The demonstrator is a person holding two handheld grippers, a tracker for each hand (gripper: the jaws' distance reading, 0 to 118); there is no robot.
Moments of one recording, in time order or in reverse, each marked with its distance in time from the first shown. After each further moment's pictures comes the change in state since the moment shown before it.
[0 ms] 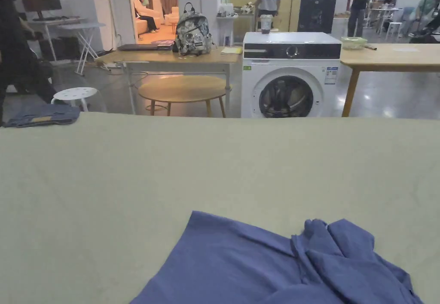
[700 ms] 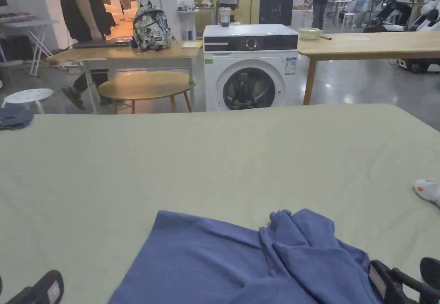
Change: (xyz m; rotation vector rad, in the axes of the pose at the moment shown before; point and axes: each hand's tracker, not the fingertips) left arm 0.055 0.073 0.052 0.304 -0.054 -0.107; right arm -0.042 0.077 0.046 0.285 0.127 0.119
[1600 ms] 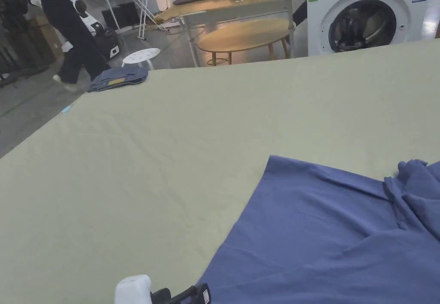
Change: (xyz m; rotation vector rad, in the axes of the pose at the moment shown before) left arm -0.060 -0.148 -0.043 -0.496 0.140 0.269; right arm -0.003 -0.041 -0.017 -0.119 -0.005 0.052
